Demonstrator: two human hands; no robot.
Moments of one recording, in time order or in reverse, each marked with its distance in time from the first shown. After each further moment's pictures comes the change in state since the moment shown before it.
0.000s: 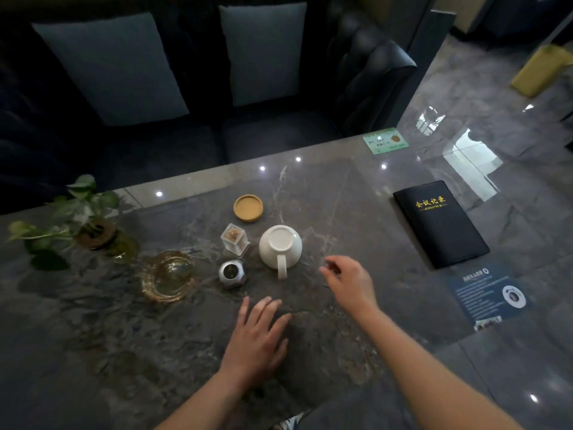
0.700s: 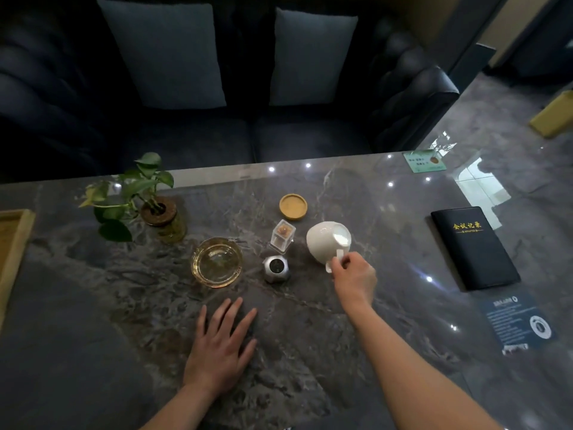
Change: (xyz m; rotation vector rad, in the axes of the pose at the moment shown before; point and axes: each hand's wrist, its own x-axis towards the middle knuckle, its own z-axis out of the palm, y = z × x) left_hand -0.098 -0.105 0.006 -0.013 -0.038 -0.319; right_hand 0.003 -0.092 0.055 0.041 0.193 0.310
